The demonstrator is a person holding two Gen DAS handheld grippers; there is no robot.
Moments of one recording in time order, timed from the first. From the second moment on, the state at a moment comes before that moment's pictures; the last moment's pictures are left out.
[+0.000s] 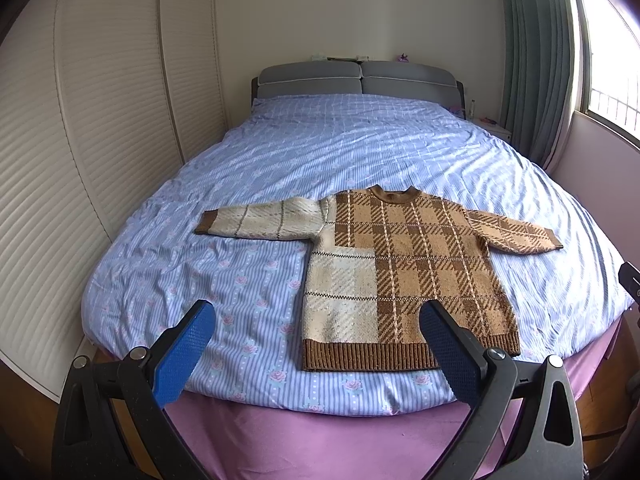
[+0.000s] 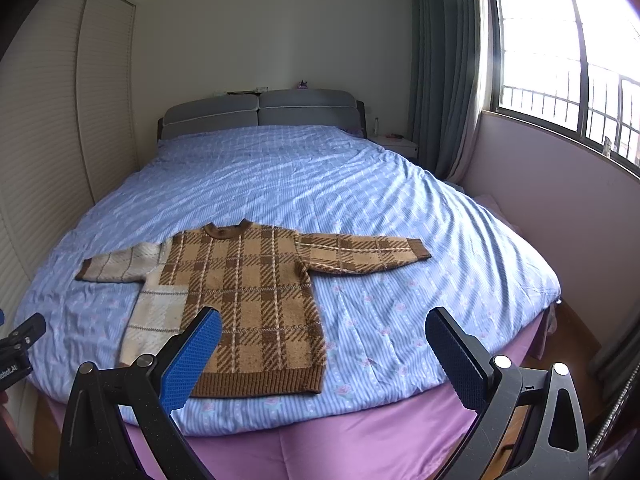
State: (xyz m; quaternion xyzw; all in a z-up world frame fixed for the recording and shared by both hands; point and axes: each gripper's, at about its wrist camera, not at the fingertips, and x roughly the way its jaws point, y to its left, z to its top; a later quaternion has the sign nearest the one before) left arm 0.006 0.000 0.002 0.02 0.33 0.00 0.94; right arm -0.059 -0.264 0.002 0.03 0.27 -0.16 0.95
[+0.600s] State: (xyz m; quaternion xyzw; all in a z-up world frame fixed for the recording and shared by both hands) left arm 0.028 -0.027 -0.003 0.03 0.31 -0.01 0.95; right arm -0.044 -0.280 -0.002 0.03 0.27 -0.17 0.95
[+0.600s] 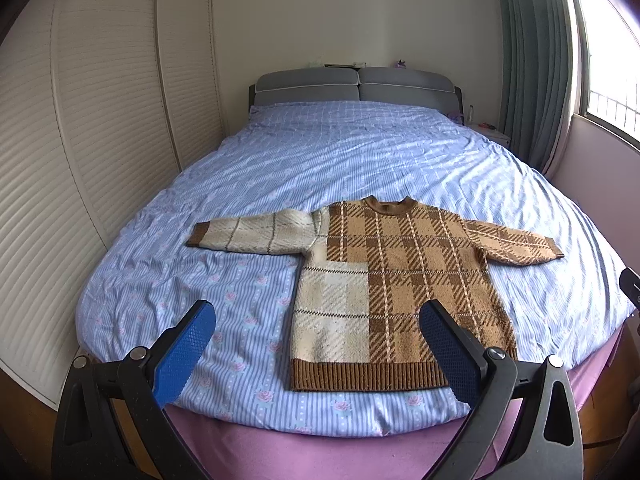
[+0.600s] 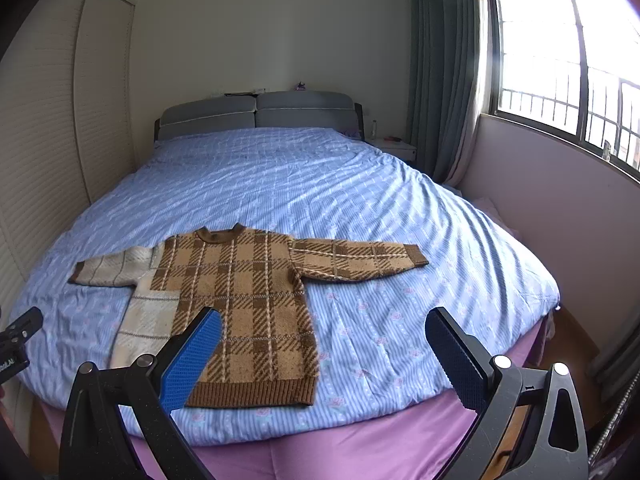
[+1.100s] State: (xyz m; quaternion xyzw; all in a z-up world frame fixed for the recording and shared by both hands) left arm 0.123 -0.175 0.007 0.04 0.24 -0.09 0.97; right arm 0.036 -0.411 -0.026 0.15 0.23 -0.21 0.94
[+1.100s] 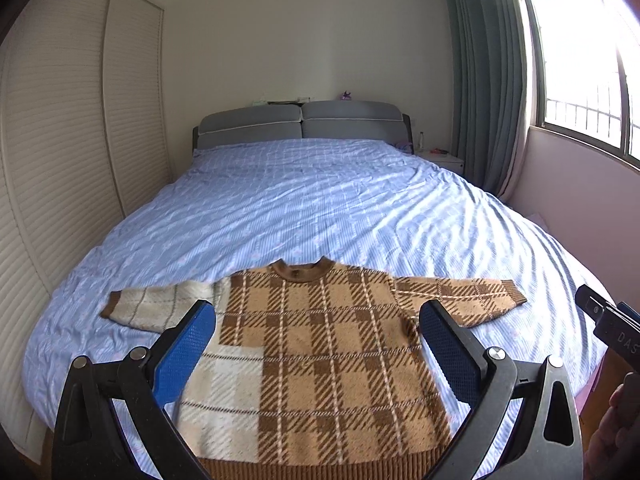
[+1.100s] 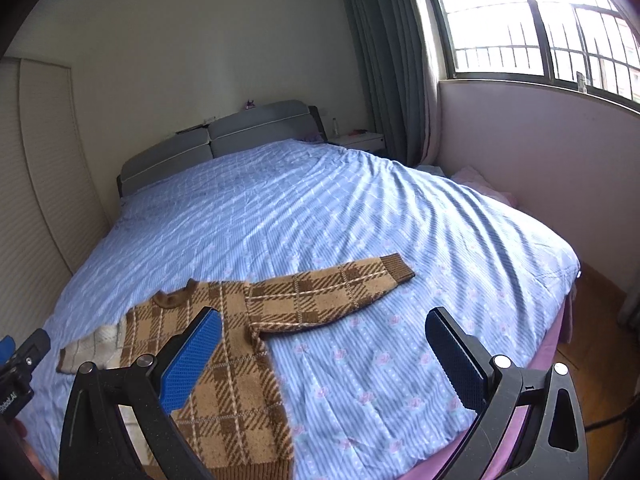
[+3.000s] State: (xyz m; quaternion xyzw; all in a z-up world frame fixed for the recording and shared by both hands) left arm 0.285 -0.147 -0.064 0.03 0.30 0.00 0.95; right arm 0.256 -0.470 -0.068 0.22 0.20 -0.10 0.95
